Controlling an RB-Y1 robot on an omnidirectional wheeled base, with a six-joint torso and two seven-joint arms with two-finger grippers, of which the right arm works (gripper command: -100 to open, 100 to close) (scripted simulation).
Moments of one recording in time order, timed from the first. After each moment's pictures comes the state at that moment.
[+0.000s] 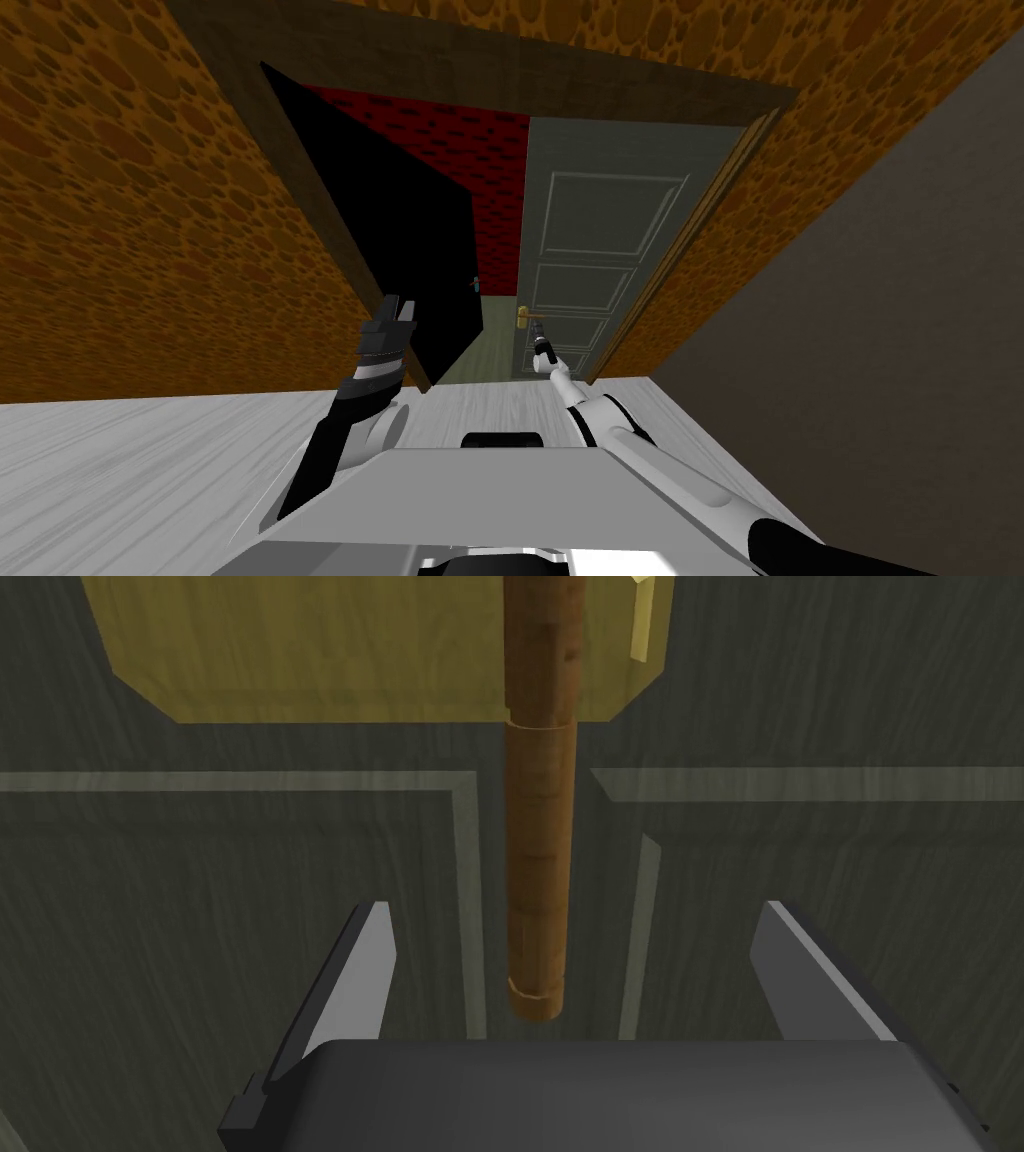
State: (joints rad) arm -0.56 -0.08 0.05 -0.54 -0.31 -0.51 0.13
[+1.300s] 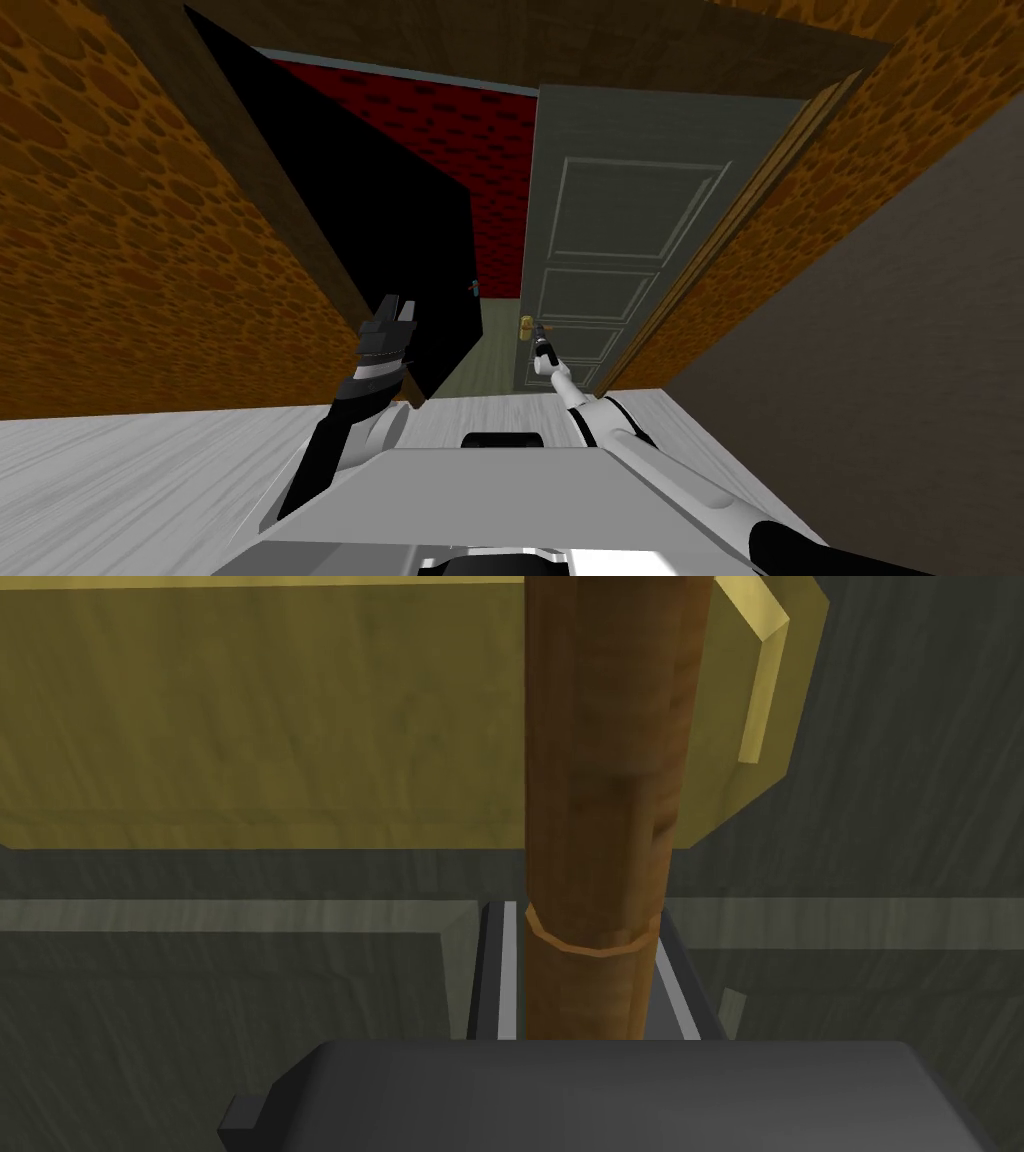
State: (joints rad) arm -0.54 -0.08 0.04 -0.54 -0.32 -0.51 0.14
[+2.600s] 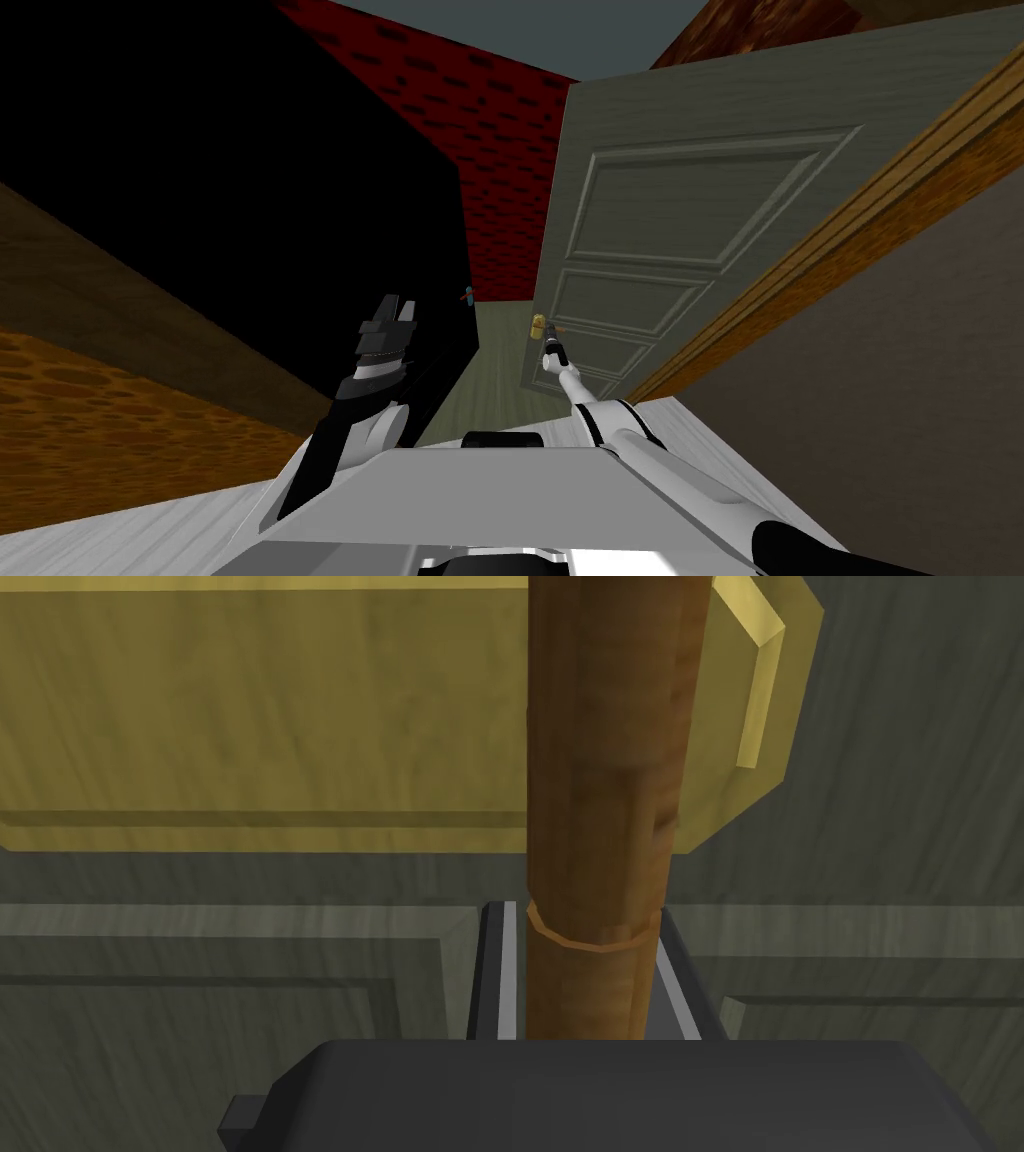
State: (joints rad) arm -0.53 -0.13 -0.08 -0.54 -0.37 -0.52 0.20
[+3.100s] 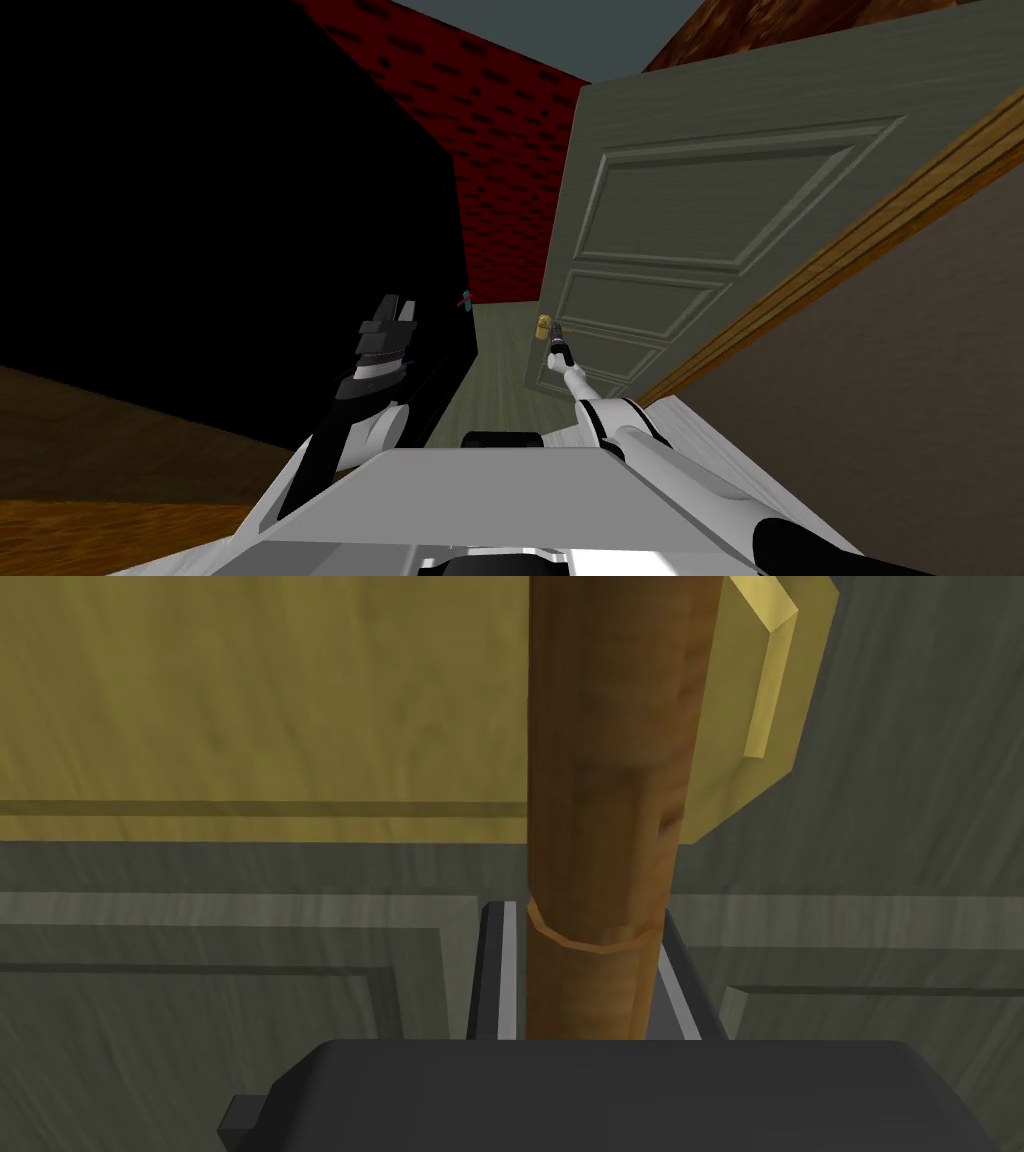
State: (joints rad) arm -0.55 -0.17 -0.12 -0.50 -0.40 -0.53 0.21
